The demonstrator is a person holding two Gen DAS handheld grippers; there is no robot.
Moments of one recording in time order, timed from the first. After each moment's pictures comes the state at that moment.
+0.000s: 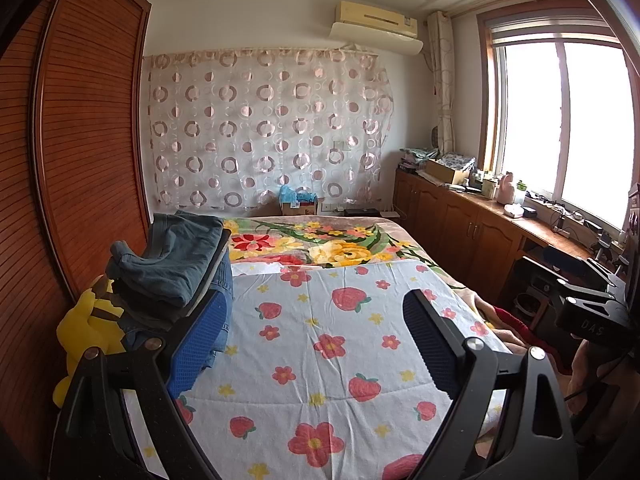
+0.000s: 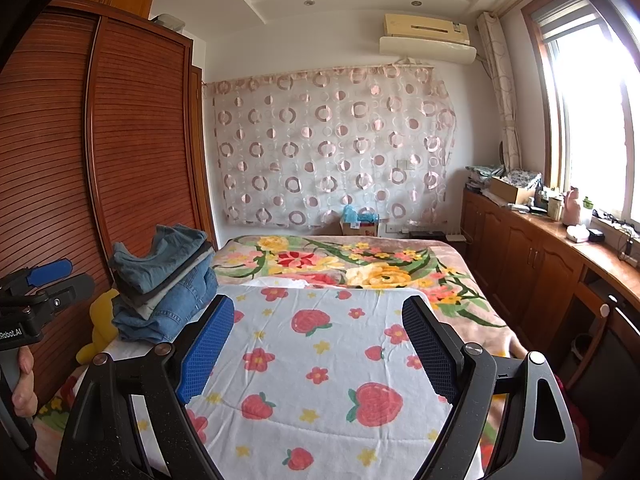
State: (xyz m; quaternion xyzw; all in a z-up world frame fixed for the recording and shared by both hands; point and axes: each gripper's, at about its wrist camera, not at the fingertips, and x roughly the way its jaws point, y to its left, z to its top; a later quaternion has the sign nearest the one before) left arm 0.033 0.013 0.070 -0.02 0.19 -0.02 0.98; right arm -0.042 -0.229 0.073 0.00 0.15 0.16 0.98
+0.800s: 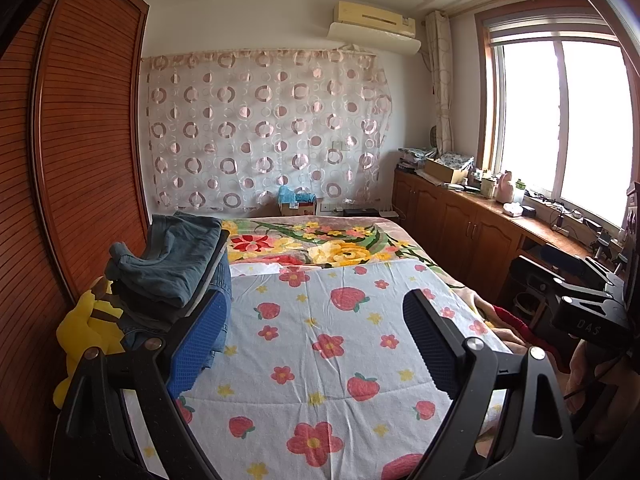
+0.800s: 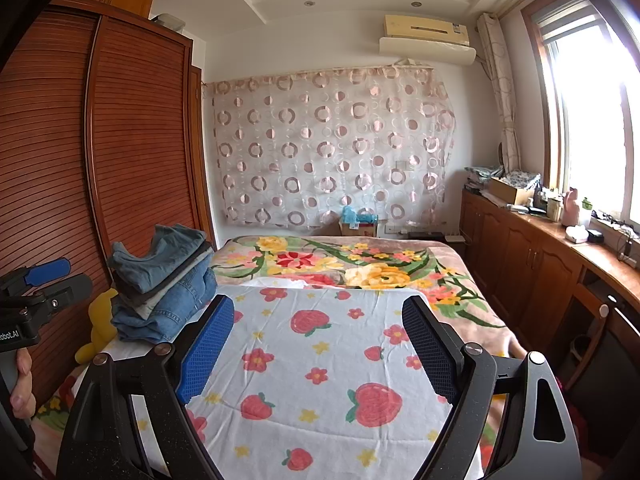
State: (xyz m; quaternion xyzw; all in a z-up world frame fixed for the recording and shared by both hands) left arm 0.033 0.013 0.069 -0.02 0.19 -0.02 0.98; right arm -0.043 -0.228 0.072 -0.01 0.15 0.16 0.98
